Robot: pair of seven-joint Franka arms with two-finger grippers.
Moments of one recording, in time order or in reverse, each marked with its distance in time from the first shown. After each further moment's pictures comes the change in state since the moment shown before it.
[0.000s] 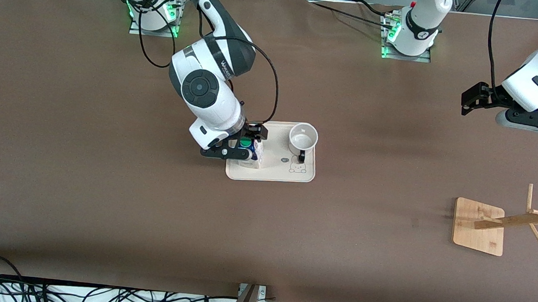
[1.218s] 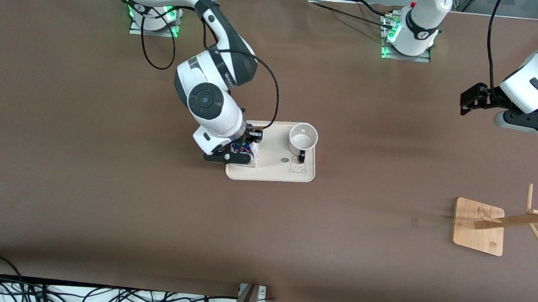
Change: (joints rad) left arm -0.002 0.006 0.000 0.000 0.000 -0.006 0.000; right arm 0.000 0.049 0.000 0.004 0.000 0.002 -0.022
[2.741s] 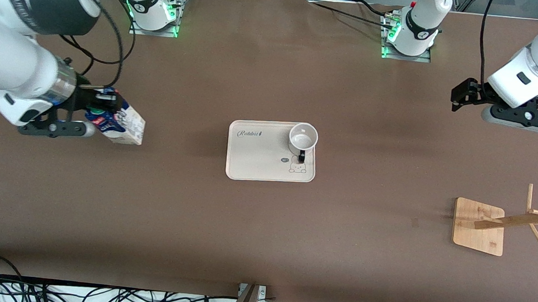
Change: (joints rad) left arm -0.008 0.004 -0.063 0.032 0.000 -0.033 -0.056; right arm -0.088 -0.285 -0.462 0.107 -0.002 -0.592 -0.494
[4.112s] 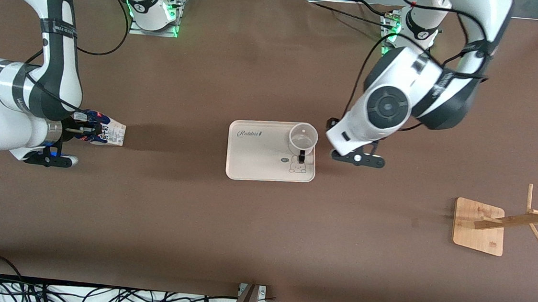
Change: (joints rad) left arm -0.220 0.512 -0.171 0.196 0.005 0.126 -0.454; right arm -0.159 0.137 0.003 -0.300 0.000 0.236 -0.149
